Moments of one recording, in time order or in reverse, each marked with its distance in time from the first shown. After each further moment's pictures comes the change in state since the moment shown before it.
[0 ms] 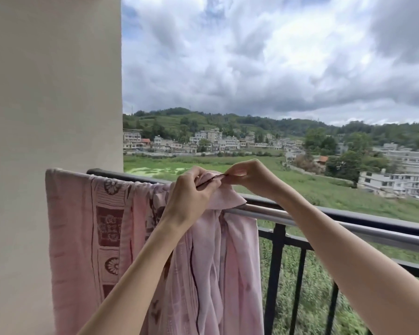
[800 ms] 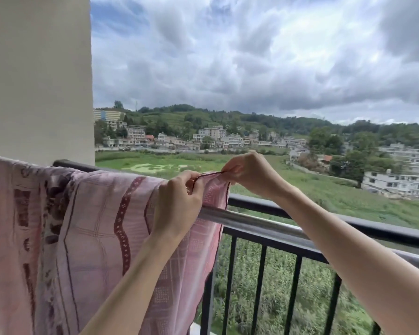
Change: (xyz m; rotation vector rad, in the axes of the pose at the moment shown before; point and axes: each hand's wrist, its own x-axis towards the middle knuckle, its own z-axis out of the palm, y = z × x) left_hand -0.053 0.086 0.242 0.131 0.168 0.029; right_hand -0.116 0.150 -0.161 -0.197 0.046 -0.081
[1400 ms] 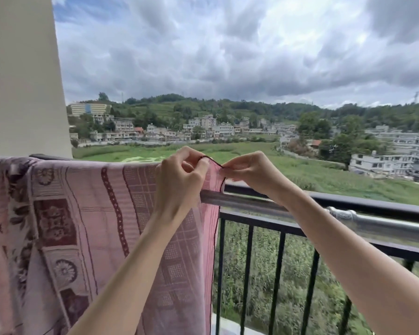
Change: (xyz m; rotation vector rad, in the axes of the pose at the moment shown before) left_hand -0.018 0.033 0.068 -0.285 -0.040 -0.054; right_hand -0.058 0.075 -0.009 0.297 0.038 0.209
